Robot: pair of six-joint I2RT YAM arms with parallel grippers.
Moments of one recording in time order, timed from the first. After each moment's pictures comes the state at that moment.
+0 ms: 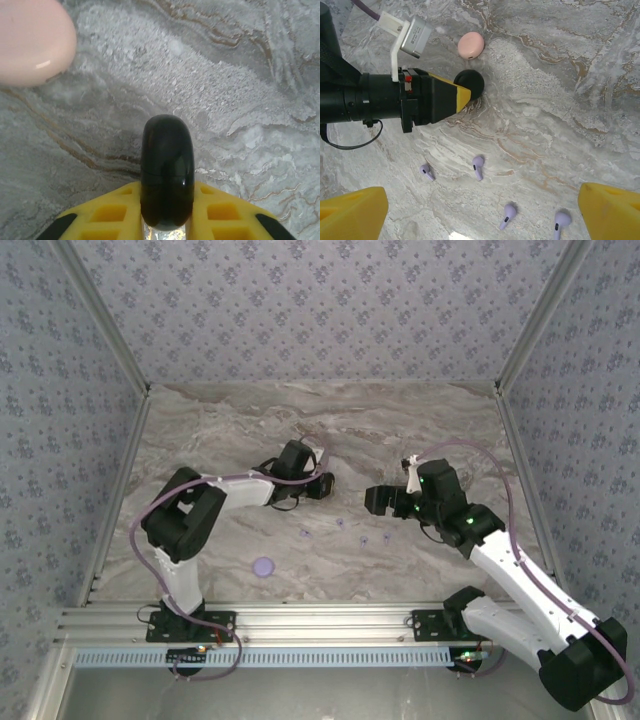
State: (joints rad) left arm -0.67 1.89 1.06 0.01 0.23 -0.42; right arm 0.49 0.90 0.75 -0.52 -0.15 0.48
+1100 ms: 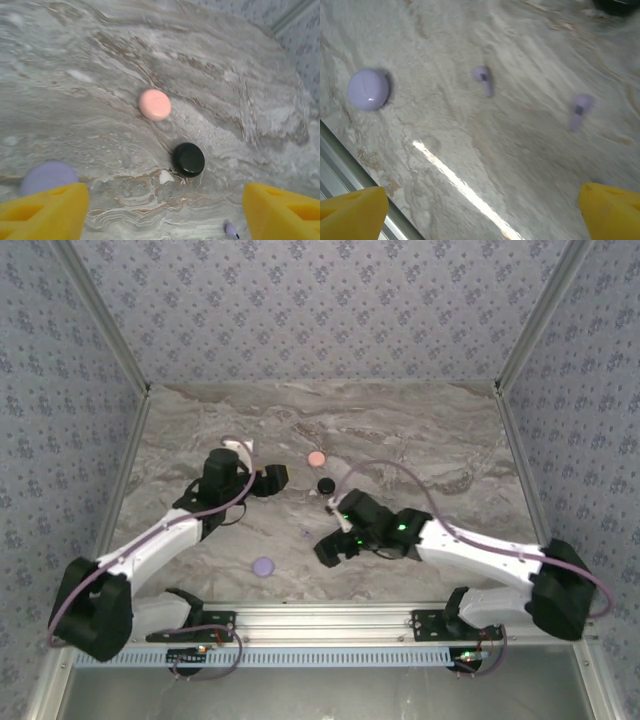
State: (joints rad) left arm -0.44 1.16 0.65 0.02 0.16 -0.49; right arm 1.03 1.29 0.85 -0.50 -0.02 0.33
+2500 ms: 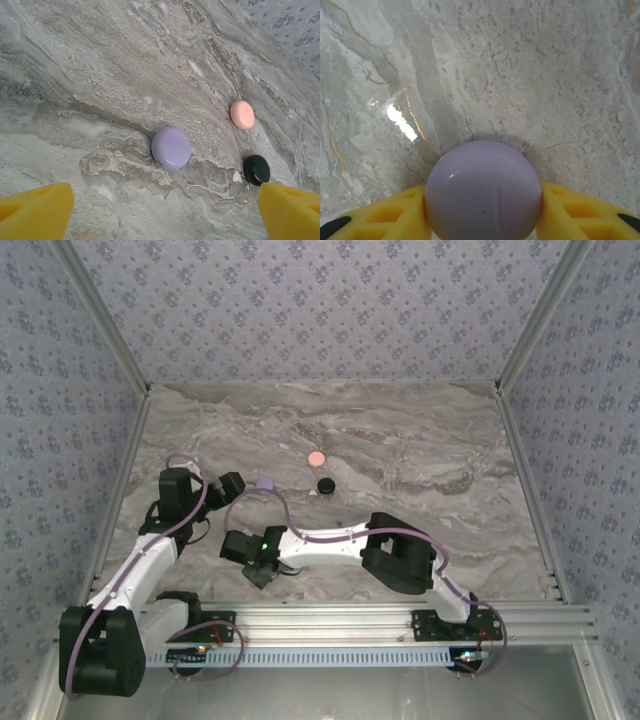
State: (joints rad) left arm -0.09 0.99 0.47 -0.08 0.28 -0.57; right arm 1.33 2.15 1.59 -0.71 0.16 0.38
